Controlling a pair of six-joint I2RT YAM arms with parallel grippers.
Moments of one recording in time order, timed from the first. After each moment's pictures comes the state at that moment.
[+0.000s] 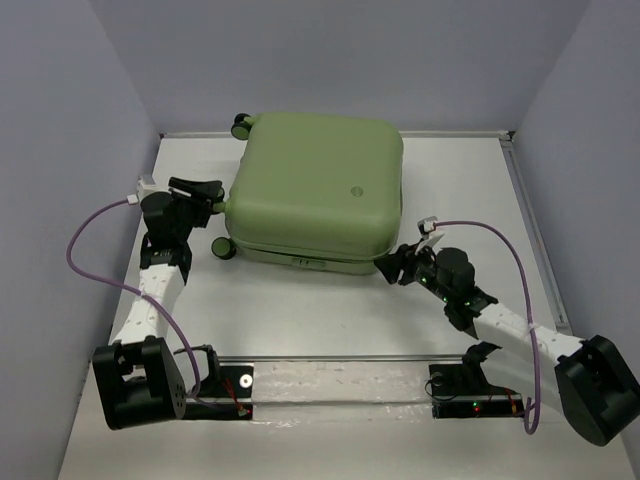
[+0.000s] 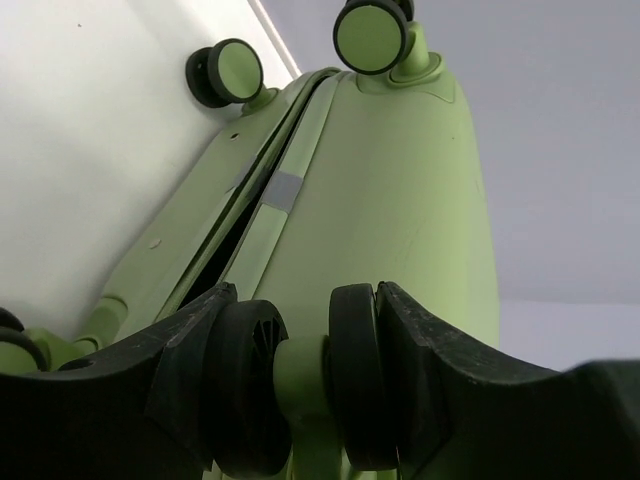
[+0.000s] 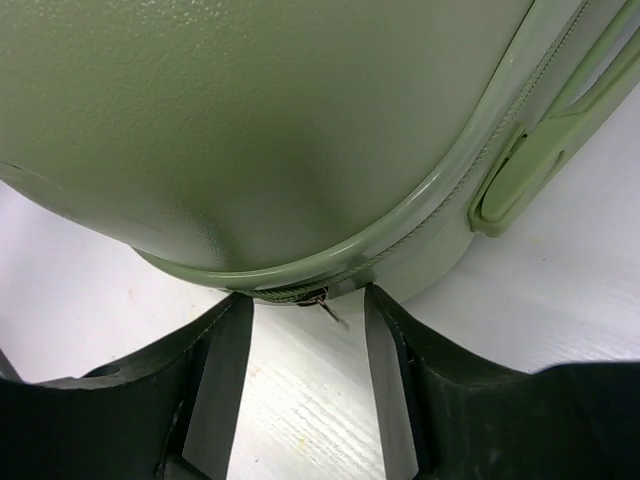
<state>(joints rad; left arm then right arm) 0.13 1.11 0.68 0.19 0.21 -1.09 0.53 0.99 0.28 0.48 -0.12 0.41</state>
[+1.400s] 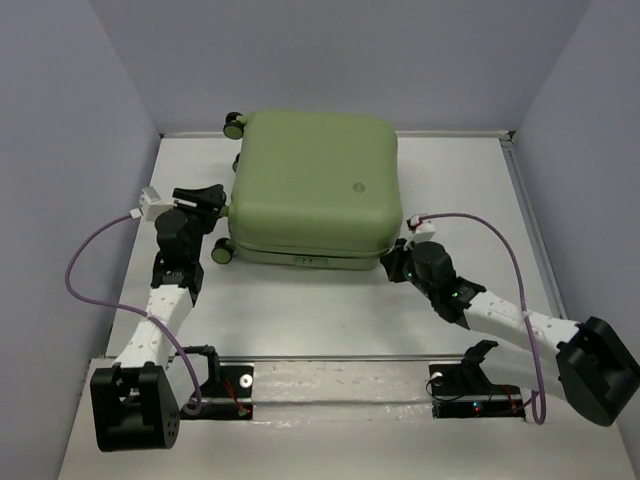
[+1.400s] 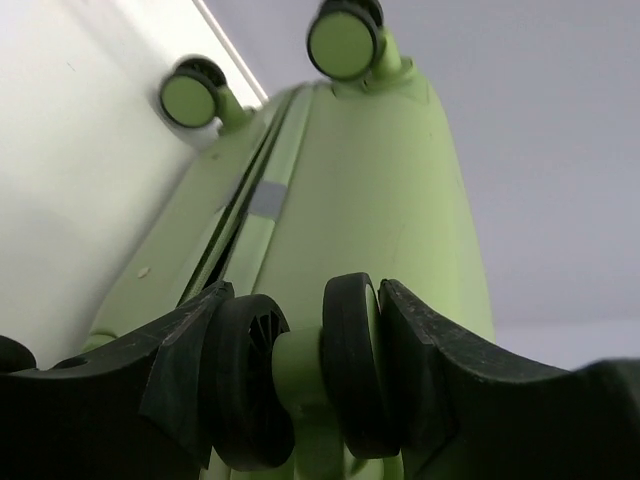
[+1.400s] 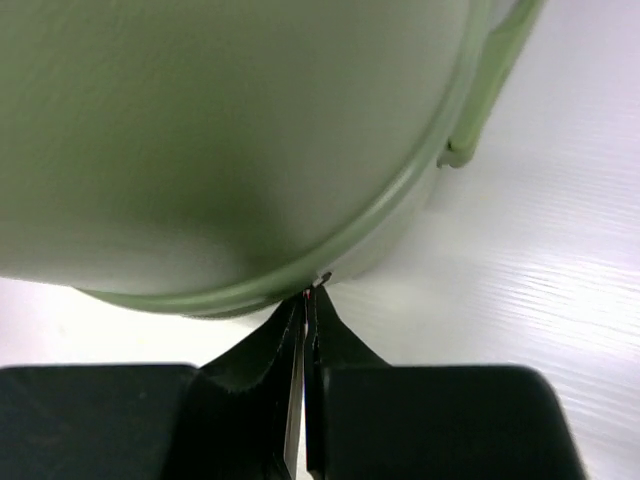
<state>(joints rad) 0.02 0.99 0.53 0.34 -0.04 -1.08 0.71 1.10 0.42 0.27 0.18 0.47</state>
